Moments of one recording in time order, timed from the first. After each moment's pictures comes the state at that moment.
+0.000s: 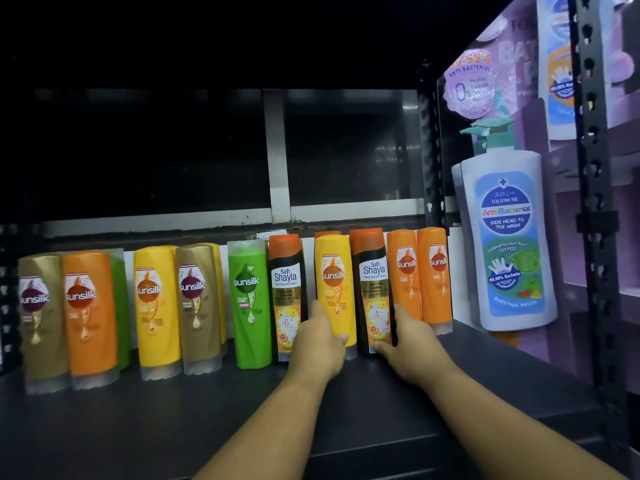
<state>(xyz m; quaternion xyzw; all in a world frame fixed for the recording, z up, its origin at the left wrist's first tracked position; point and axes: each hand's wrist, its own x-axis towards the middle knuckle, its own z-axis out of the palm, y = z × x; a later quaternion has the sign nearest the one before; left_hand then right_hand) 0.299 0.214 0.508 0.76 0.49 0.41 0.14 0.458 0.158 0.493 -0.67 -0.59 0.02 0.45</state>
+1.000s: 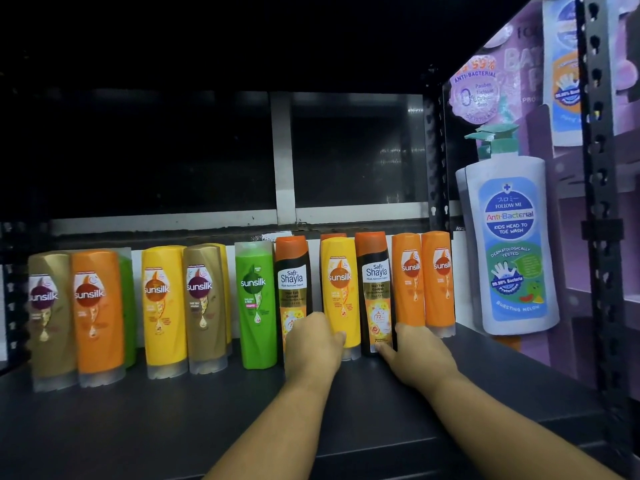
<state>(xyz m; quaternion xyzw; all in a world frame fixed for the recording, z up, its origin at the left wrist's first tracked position) 0.289 0.216 0.511 0.73 0.55 0.41 0.04 0.454 0.164 0.493 -0.76 -0.57 -0.09 0.30</state>
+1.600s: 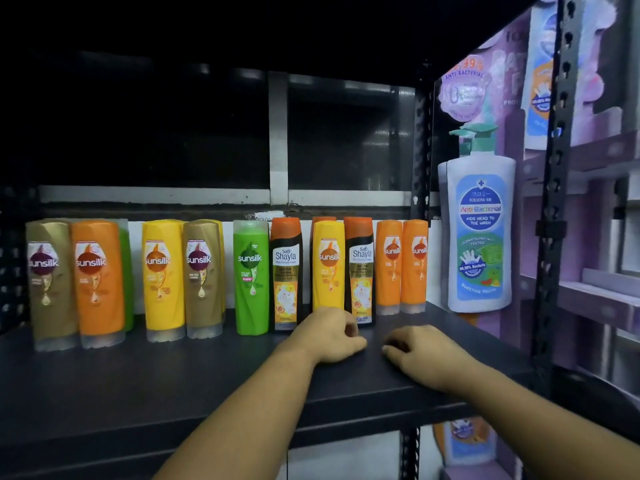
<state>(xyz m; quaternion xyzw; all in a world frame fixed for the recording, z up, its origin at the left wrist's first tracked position) 0.289 0.191 0.510 0.90 0.37 0.20 0.10 0.459 0.072 0.501 -0.74 -0.65 -0.02 0.17</state>
